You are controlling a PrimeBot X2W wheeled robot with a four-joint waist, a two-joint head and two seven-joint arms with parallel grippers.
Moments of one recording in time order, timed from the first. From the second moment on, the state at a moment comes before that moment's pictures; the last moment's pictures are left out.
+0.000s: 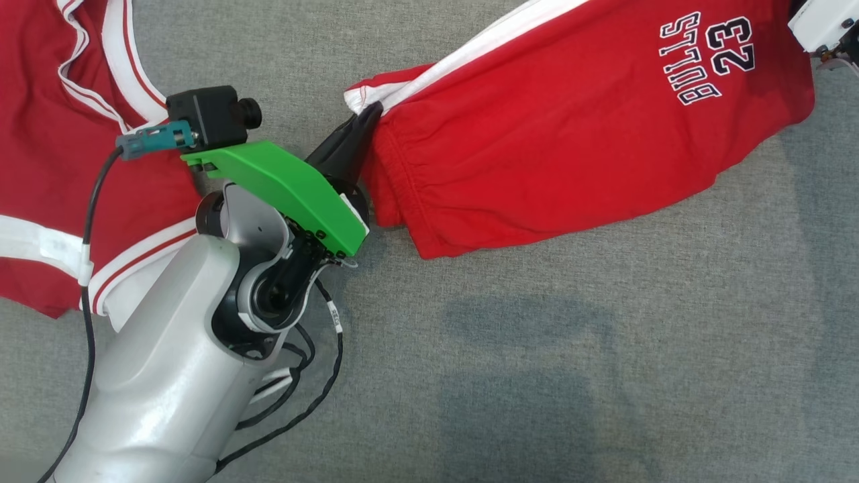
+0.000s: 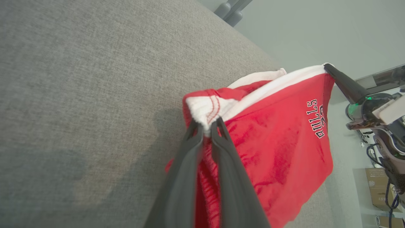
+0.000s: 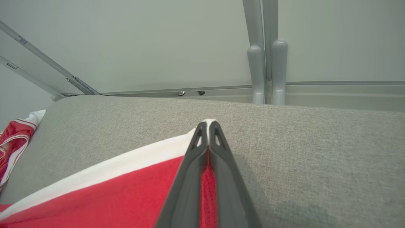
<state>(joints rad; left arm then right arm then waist) -0.68 0.27 -0.59 0.05 -1.18 0.21 0.20 -1.06 -0.52 0.36 0.49 0.88 0.13 0.25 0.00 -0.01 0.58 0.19</state>
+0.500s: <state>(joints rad) -0.72 0.26 -0.61 0.12 -1.17 0.20 0.22 -1.12 -0.49 0.43 0.60 0.82 0.13 0.24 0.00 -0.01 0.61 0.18</state>
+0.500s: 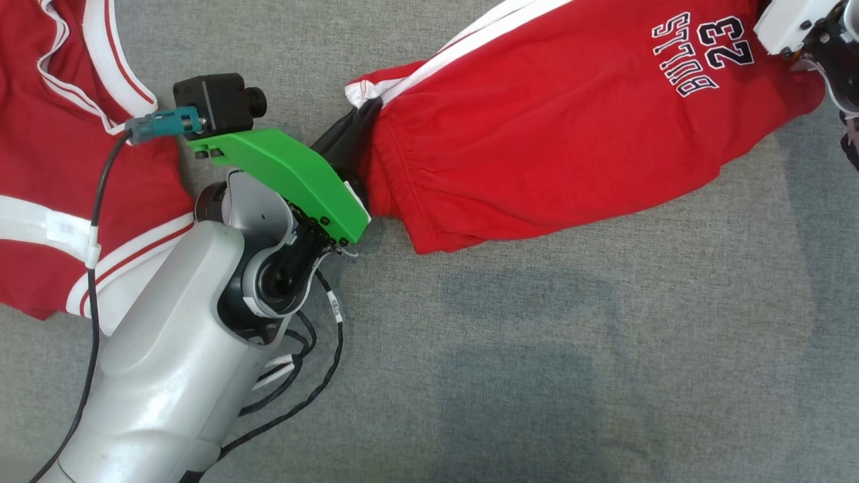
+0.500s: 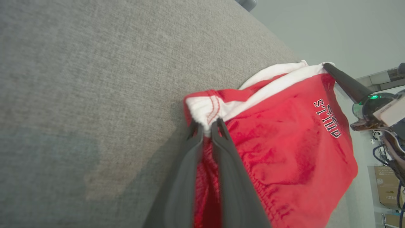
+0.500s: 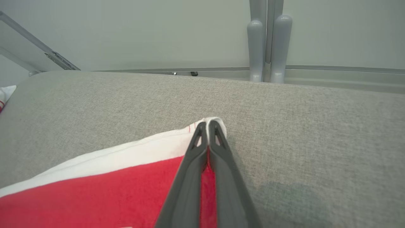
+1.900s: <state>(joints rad) -0.56 0.40 -0.77 -0.03 -0.71 0.30 -0.21 -0.95 -0.67 0.41 0.58 0.75 0.13 0.74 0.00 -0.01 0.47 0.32</state>
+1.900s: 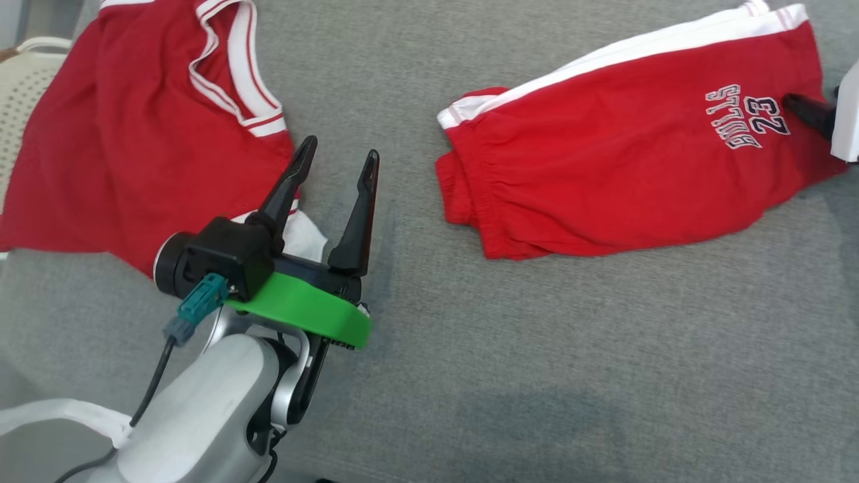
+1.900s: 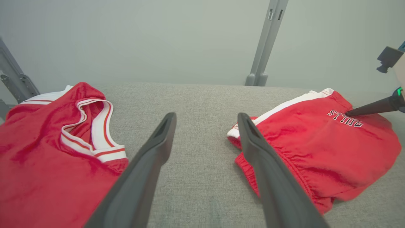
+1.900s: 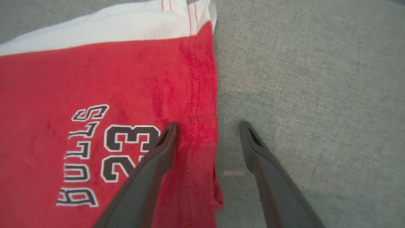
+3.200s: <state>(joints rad) -0.13 0.38 -0.34 0.21 -0.58 -0.05 -0.26 -0.19 -0.47 0.04 0.28 0.95 0.13 0.59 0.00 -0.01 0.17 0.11</state>
